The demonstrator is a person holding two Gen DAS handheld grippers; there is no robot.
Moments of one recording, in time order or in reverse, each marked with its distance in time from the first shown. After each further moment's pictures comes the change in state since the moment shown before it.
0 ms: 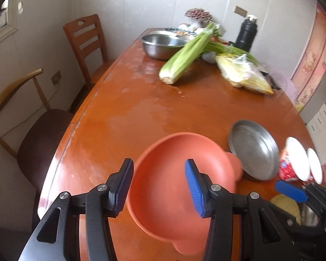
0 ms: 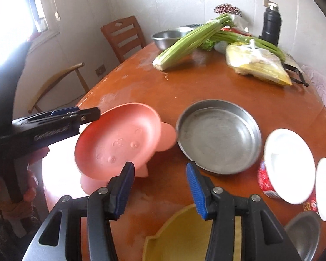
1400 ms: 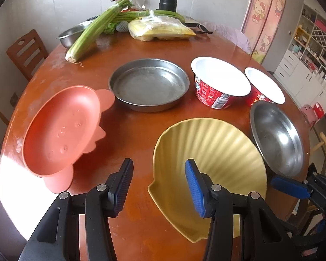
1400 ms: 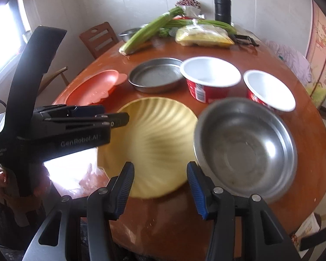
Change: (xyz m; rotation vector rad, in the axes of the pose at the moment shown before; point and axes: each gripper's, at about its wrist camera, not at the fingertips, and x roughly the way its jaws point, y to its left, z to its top) left arm -0.009 -0.143 -0.094 0.304 0.120 -0.163; right arm -0.090 -0.055 -0.141 0.150 -0.003 -0.088
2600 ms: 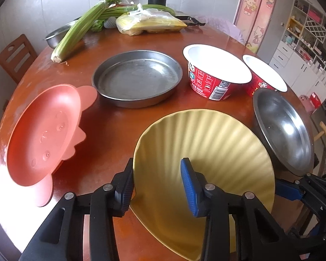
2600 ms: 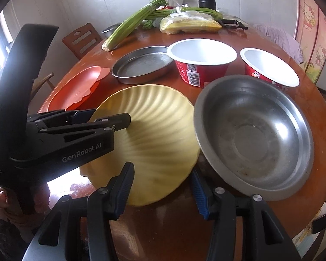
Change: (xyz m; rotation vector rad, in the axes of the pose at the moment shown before) left arm 0.025 -0.006 -0.001 0.052 0.017 -0.029; right arm 0.030 -0.001 -0.004 0.101 0.028 -0.032
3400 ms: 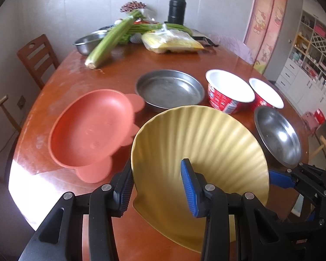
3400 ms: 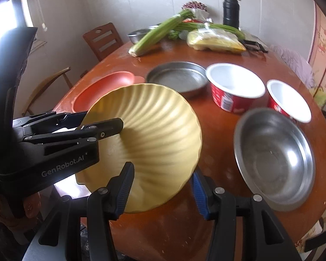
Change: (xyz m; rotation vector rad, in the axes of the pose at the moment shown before) left arm -0.063 0.042 -0.021 -0.076 -0.108 0.050; right arm -0.014 0.048 0.016 -0.136 -0.058 0.033
